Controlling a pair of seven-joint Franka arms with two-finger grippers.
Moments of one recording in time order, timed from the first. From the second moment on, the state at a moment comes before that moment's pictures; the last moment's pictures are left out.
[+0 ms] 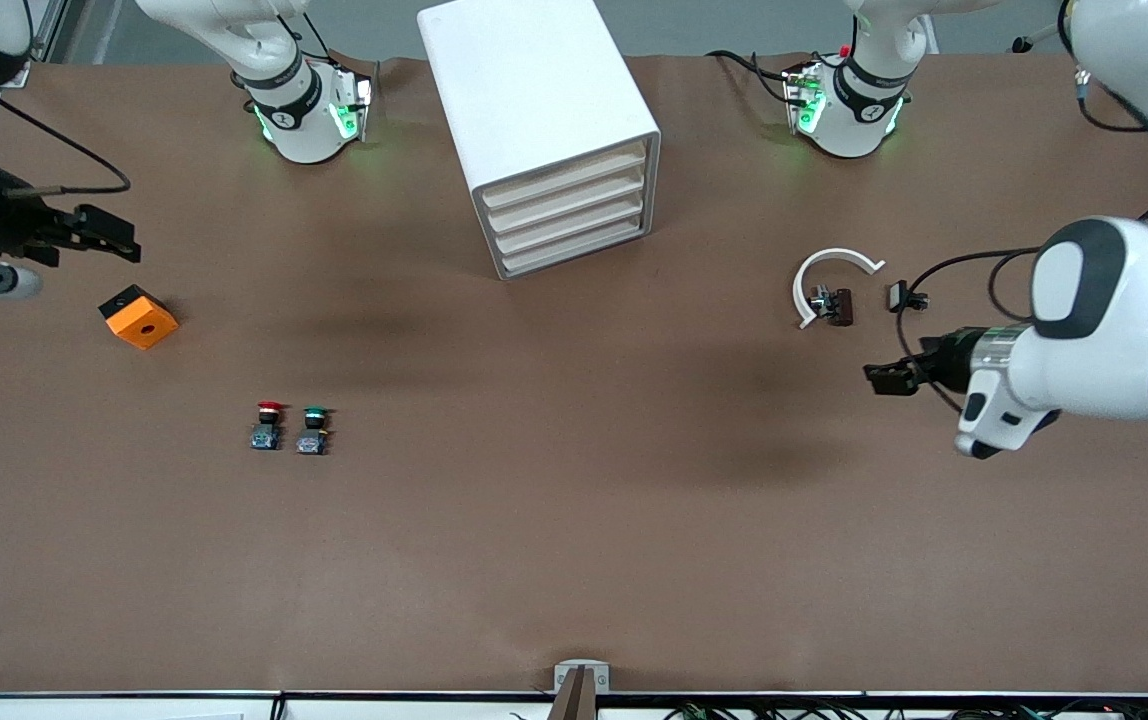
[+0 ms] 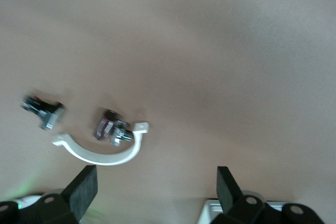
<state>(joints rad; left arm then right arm) 0.04 0.45 -0.16 -1.57 -0.21 1.64 -0.57 0.06 -0.01 -0.07 -1.70 -0.01 1.51 -0.06</state>
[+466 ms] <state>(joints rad) -0.15 0.60 -0.16 -1.57 -0.33 1.72 -1.11 0.06 0.19 -0.08 -1.72 -0.01 1.65 -0.06</state>
